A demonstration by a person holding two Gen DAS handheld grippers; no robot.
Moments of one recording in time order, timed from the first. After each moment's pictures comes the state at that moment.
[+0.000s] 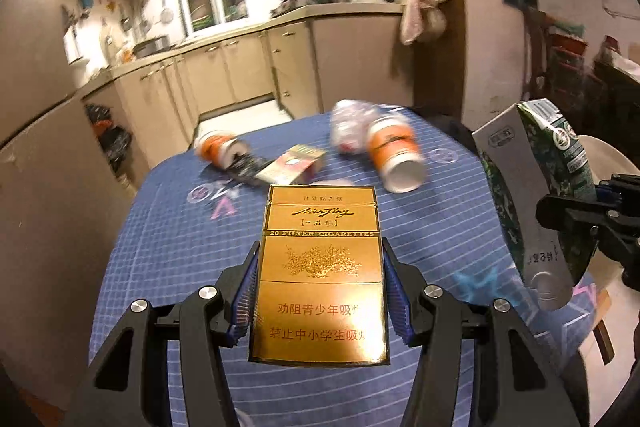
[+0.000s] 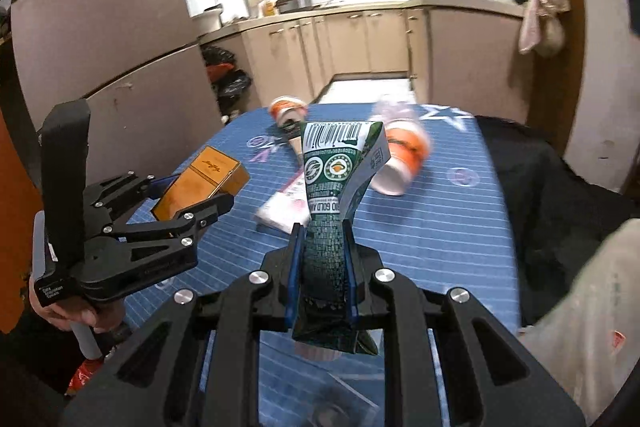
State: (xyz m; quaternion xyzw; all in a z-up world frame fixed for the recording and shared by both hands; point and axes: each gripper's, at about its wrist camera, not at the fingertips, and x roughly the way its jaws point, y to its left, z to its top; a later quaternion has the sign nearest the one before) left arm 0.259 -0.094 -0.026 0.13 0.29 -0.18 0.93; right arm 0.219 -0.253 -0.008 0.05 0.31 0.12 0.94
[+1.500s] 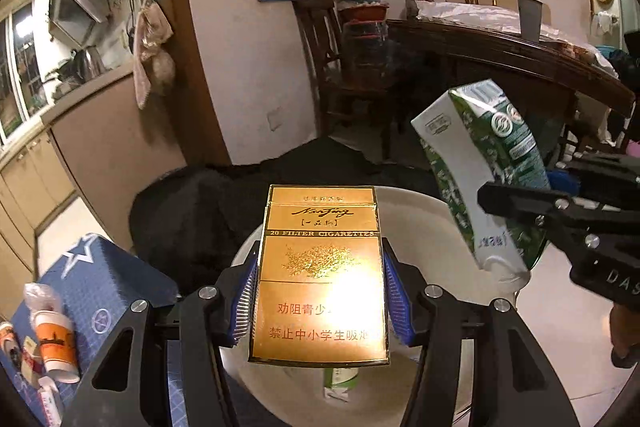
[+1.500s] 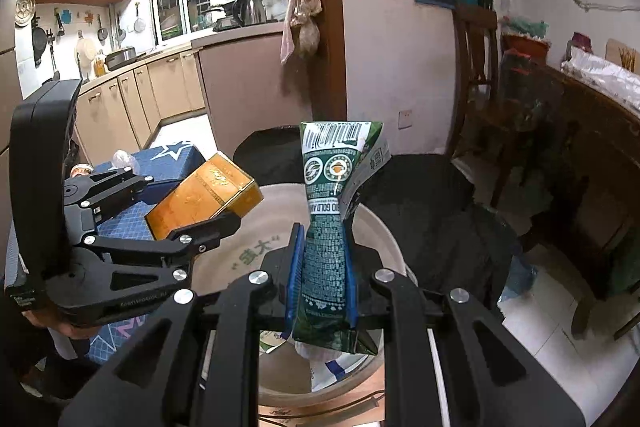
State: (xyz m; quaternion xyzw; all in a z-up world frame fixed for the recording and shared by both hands) left arm 0.178 -0.484 -0.017 0.21 0.25 -0.49 0.81; right arm 0.105 -0.539 -0.009 0.10 0.28 -0.17 0.94
